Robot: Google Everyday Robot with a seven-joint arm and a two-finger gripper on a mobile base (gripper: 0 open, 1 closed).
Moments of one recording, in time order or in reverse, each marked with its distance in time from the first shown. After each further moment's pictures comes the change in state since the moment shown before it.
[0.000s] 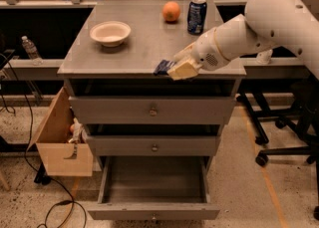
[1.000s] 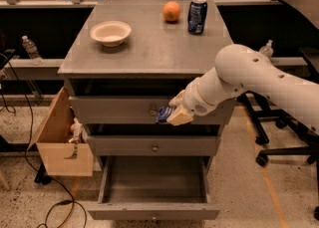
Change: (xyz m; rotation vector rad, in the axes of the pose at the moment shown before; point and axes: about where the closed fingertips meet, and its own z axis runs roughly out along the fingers) arm 0.112 0.059 0.078 -0.093 0.227 -0.135
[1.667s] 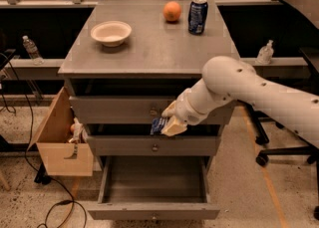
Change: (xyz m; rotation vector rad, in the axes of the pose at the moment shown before) arm 0.006 0.017 0.034 -0.059 0.026 -0.077
